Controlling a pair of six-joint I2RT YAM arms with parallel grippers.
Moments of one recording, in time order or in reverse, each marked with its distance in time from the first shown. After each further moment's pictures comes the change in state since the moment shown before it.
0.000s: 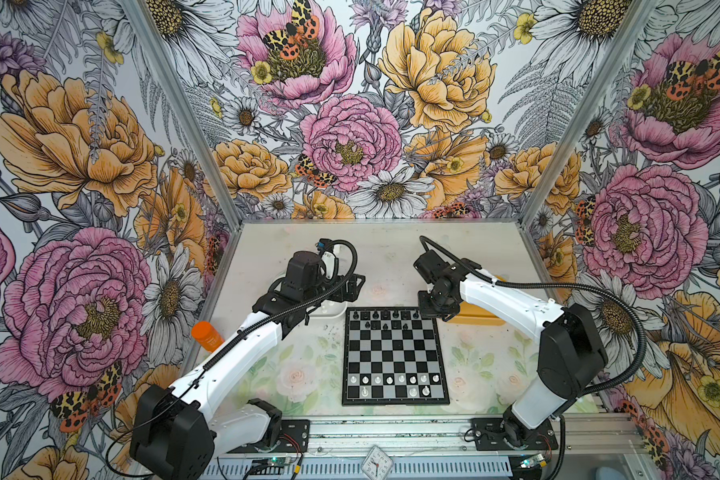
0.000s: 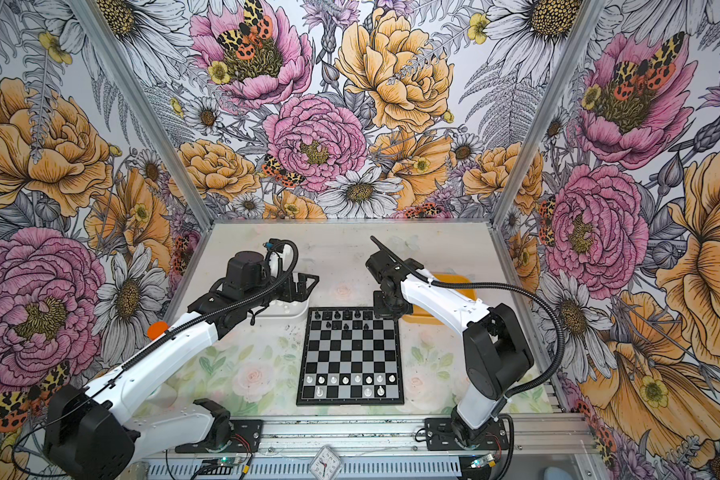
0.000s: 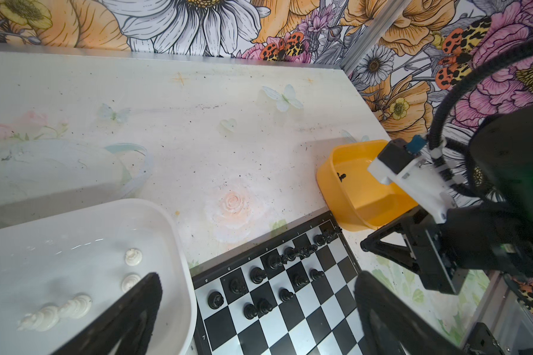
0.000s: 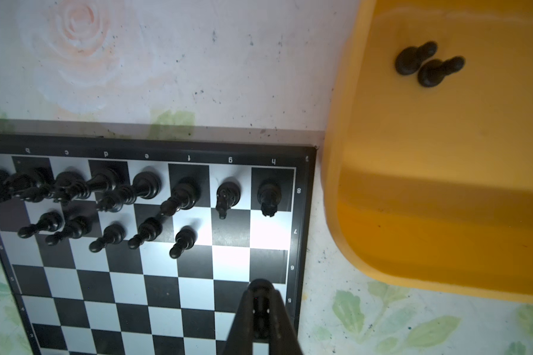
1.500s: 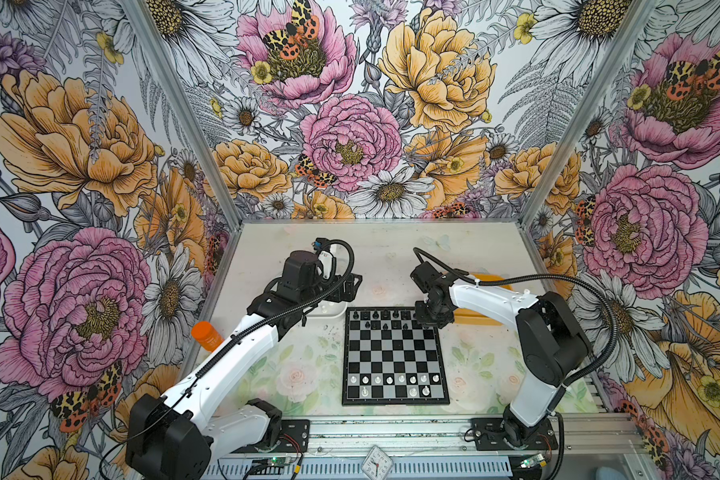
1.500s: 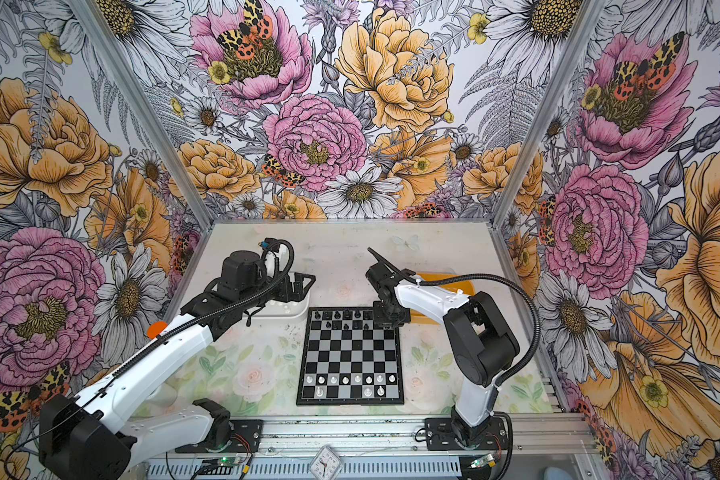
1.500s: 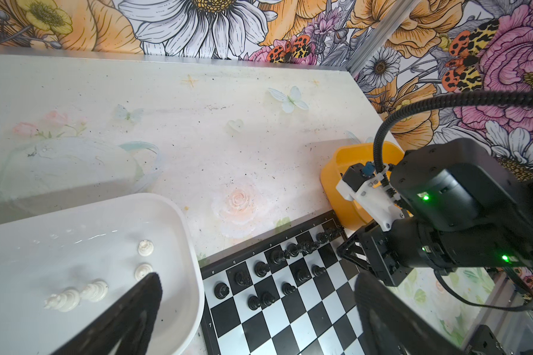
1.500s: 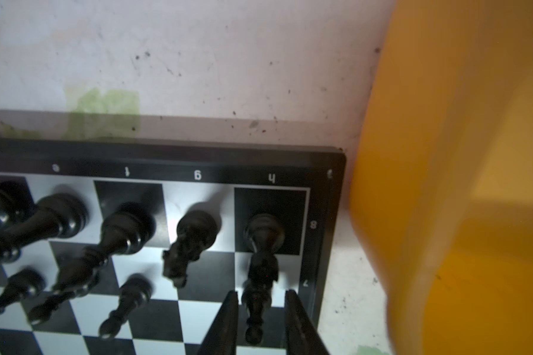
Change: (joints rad) left arm 0.000 -0.024 0.034 -0.069 -0.029 0.002; right arm -0.018 0.104 -0.095 0.147 -0.030 -0.020
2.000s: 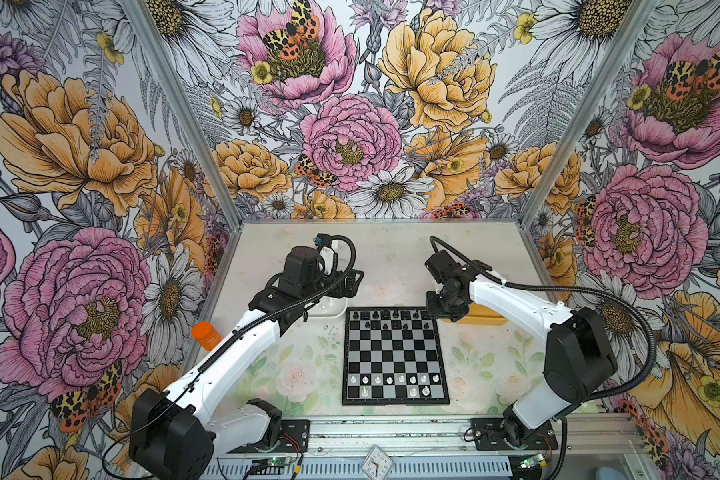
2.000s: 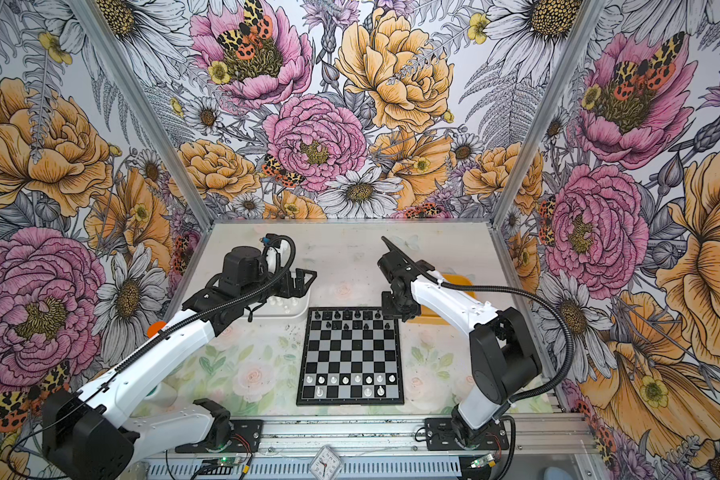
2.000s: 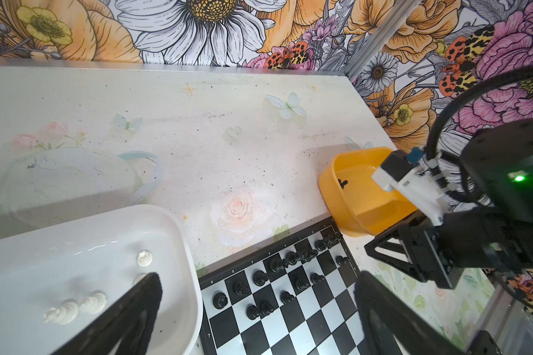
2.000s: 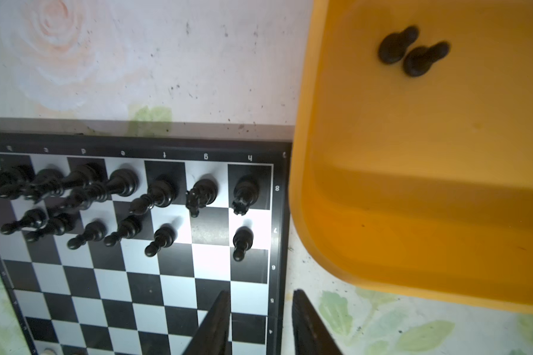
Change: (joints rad) left arm -0.001 0.038 0.041 0.004 0.000 0.008; right arm -0.088 -0.161 0.076 -0.142 -0.018 -0.053
